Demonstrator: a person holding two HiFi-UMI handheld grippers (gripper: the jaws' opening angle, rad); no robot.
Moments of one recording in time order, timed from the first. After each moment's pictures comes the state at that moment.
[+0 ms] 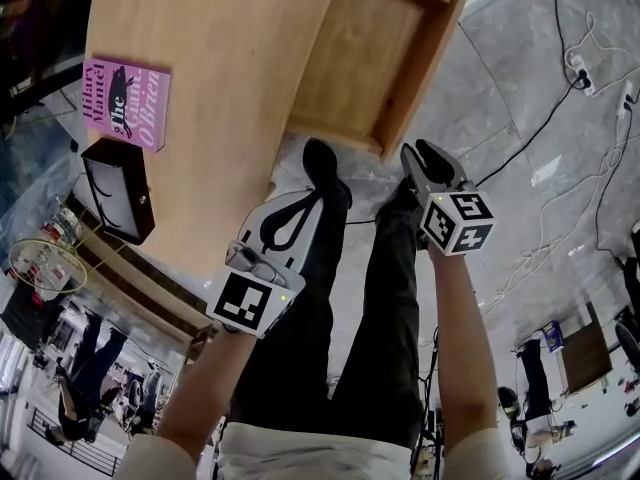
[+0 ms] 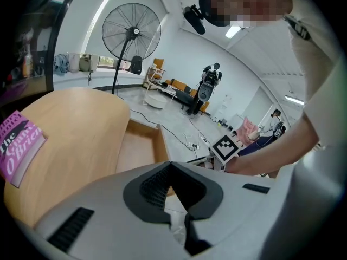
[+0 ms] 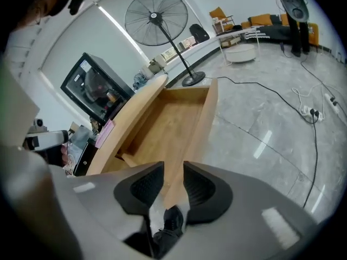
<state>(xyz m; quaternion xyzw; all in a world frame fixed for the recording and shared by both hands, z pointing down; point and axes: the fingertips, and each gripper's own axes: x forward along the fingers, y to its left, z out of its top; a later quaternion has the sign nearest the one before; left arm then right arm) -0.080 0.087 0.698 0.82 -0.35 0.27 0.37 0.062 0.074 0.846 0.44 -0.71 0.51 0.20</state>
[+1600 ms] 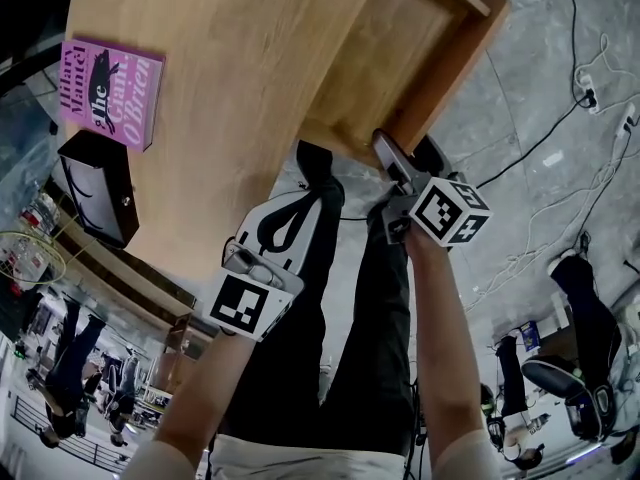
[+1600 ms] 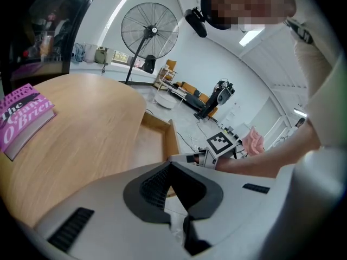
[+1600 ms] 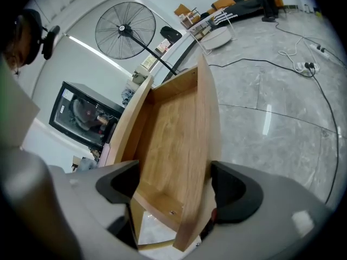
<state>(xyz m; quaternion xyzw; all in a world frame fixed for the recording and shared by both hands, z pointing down) -0.116 0.084 0.742 0.79 -0.38 0.24 0.42 0.001 0.038 0.881 0.46 -0.64 0.61 0.09</state>
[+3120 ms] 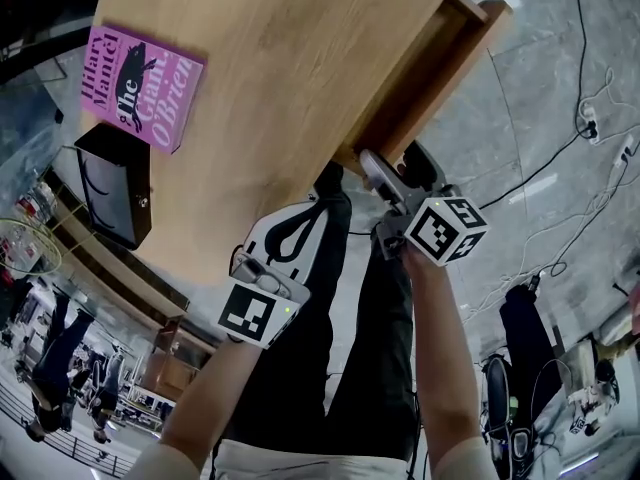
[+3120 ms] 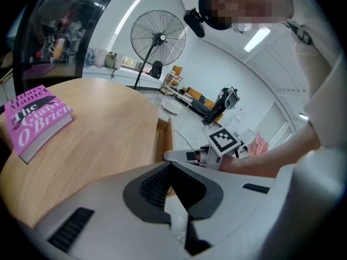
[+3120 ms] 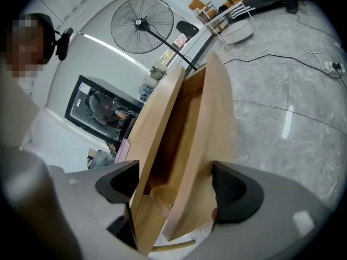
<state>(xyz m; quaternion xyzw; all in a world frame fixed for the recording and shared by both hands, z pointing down) -0.155 0.073 0.736 0.78 -0.41 0.22 0.42 -0.075 0.011 0.846 0.39 -0.70 0.59 0.07</state>
